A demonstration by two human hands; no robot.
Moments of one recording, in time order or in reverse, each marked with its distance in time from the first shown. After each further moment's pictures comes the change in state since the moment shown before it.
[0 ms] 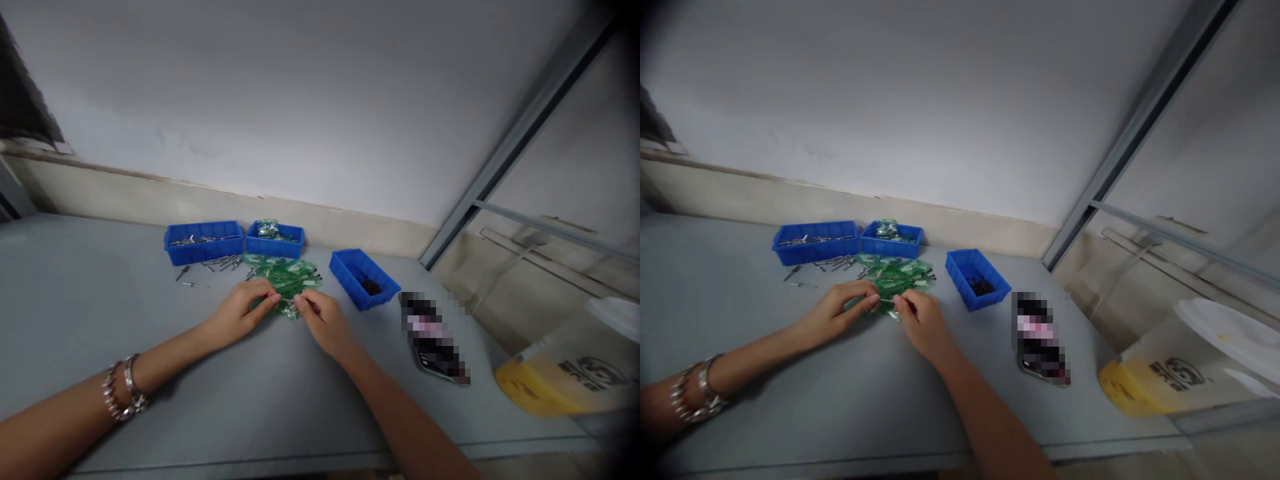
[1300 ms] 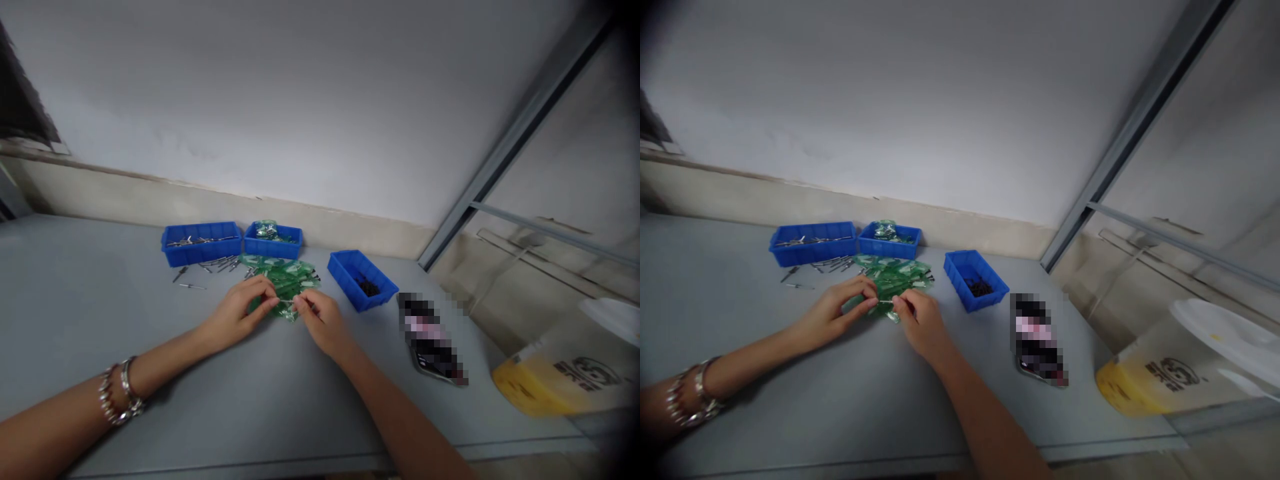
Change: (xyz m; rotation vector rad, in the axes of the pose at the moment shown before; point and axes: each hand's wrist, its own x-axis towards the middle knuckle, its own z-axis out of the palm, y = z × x) left_hand -0.001 -0.002 0.002 -0.008 0.094 0.070; right_hand 0.001 0.001 0.000 0.003 0.039 -0.049
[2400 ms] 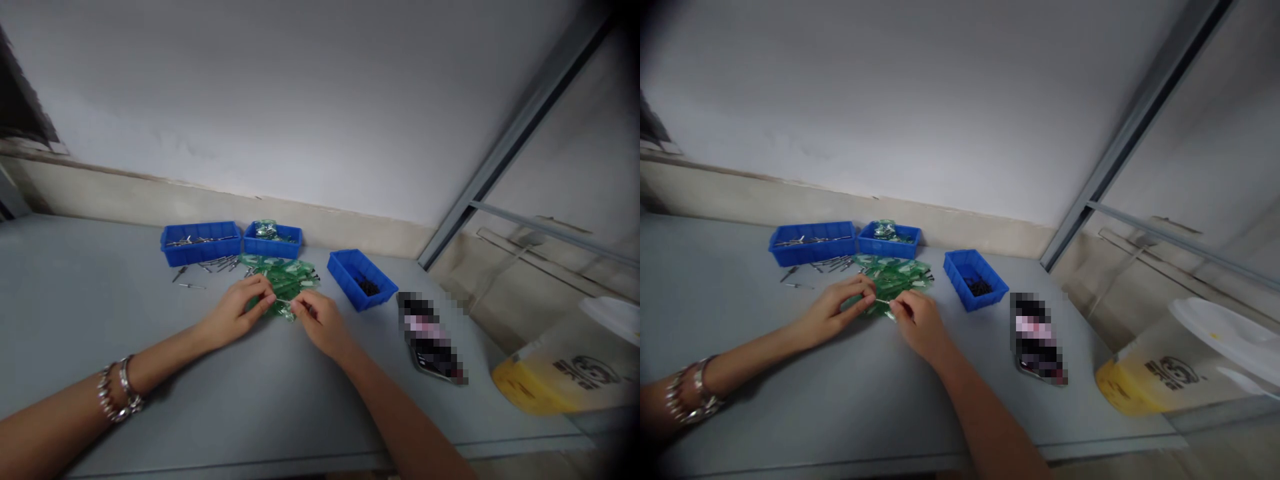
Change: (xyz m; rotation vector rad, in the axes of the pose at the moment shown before) left_hand -0.001 -0.004 -0.002 0.001 -0.075 -0.028; right_hand -0.001 -0.002 -0.001 -0.069 -0.061 -0.019
